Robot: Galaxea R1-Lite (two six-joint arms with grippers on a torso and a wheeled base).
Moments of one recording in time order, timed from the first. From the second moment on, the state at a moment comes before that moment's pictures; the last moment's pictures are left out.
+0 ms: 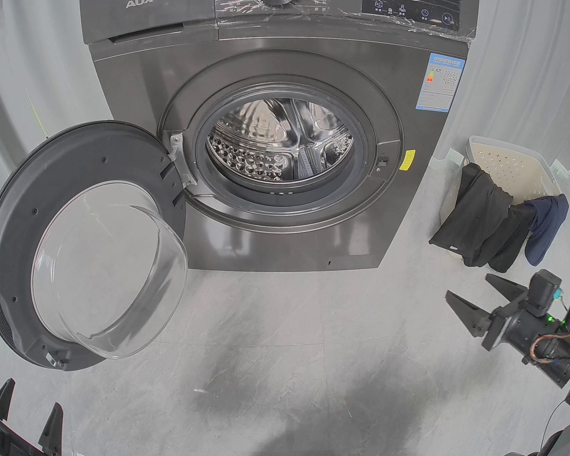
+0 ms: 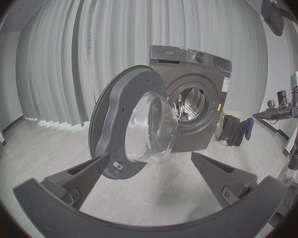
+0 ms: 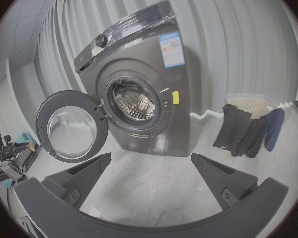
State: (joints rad) left arm 0.00 0.02 -0.02 0.00 -0.01 -0.02; right arm 0.46 1.45 -0.08 -1.28 -0.08 0.13
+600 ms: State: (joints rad) left arm 0.00 0.02 -0.02 0.00 0.00 -0.02; right arm 0.26 0.77 -0.02 -0.62 -0.07 0.09
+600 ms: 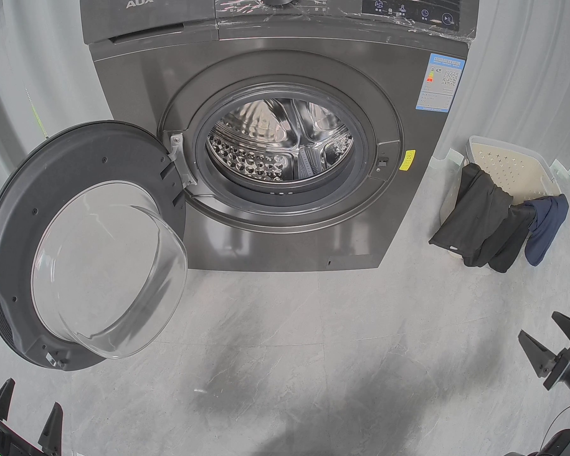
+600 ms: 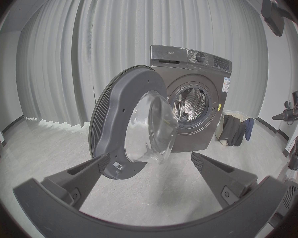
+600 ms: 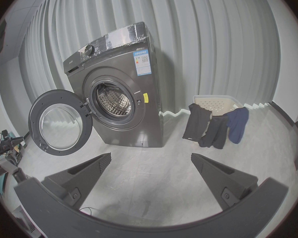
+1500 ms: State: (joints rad) left arm 0.00 0.02 -0.02 0.00 0.00 -0.02; right arm 0.00 0.02 -0.02 0.01 0.00 0.01
